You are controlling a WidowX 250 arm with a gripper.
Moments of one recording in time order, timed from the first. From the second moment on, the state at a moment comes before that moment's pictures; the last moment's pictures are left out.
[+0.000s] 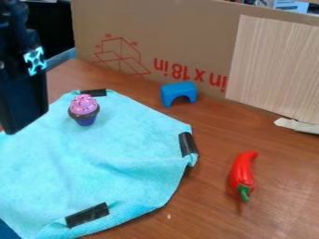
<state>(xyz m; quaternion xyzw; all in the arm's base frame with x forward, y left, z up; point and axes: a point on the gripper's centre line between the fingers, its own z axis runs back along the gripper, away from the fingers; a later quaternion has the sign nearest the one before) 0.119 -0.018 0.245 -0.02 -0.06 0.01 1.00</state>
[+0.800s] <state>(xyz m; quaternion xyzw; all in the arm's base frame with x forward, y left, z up) 0.231 0.106 0.128 0.03 -0.10 0.04 0.99</state>
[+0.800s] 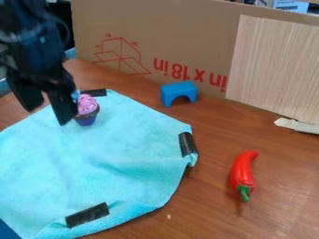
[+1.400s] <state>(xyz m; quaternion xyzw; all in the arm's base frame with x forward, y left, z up) 0.291 0.153 0.088 0.06 -0.14 0.15 0.98</state>
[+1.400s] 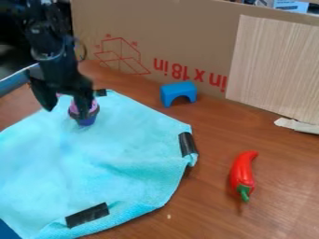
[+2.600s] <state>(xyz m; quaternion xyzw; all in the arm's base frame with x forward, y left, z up) 0.316 0.146 0.070 0.05 -0.12 0.17 0.98</state>
